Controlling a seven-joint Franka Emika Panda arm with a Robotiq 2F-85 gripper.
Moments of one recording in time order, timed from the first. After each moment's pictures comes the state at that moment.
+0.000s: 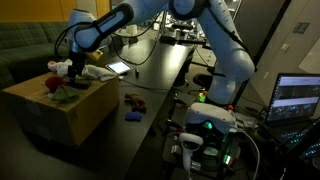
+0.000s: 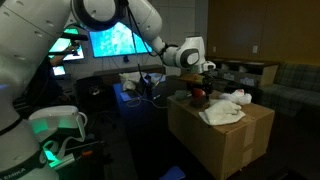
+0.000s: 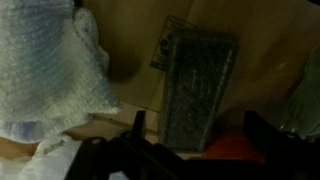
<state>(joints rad) 0.09 0.73 0.11 -1.49 -0.07 2.46 -0.20</state>
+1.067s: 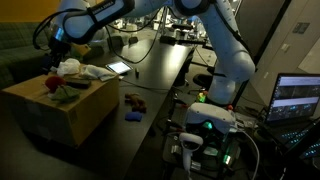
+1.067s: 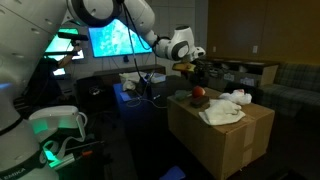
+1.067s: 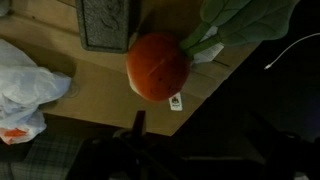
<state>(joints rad) 0.11 0.68 0.21 -1.49 -0.01 2.65 -0.22</state>
